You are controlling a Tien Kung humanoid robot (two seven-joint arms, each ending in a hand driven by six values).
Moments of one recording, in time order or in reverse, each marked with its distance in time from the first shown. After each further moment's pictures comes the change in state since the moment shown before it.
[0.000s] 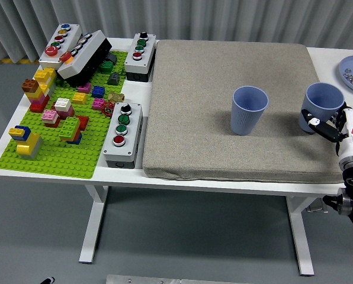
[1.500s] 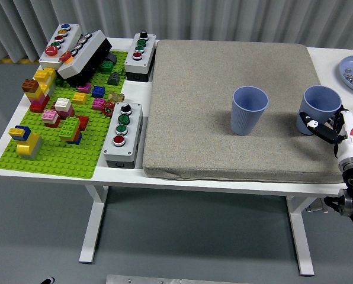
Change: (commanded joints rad) left arm 0.000 -0.001 -0.002 0.000 0.005 0.001 -0.002; right arm 0.001 0.002 0.018 -0.025 0.006 0.071 -0.003
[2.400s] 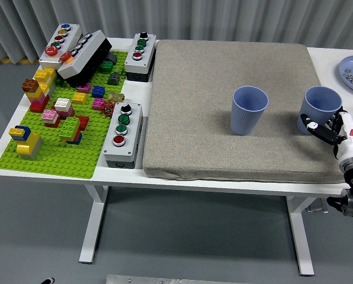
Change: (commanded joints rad) left arm 0.002 -0.001 -0.009 0.000 0.004 0.000 0.001; right arm -0.010 -0.009 0.028 0.012 -0.024 0.042 -0.039
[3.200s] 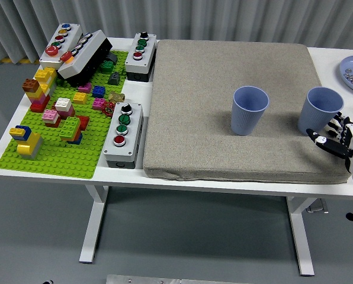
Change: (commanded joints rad) left arm 0.013 0.001 -0.028 0.000 0.015 0.001 0.001; right arm -0.178 -0.116 0.108 0.225 -0.106 0.080 -0.115
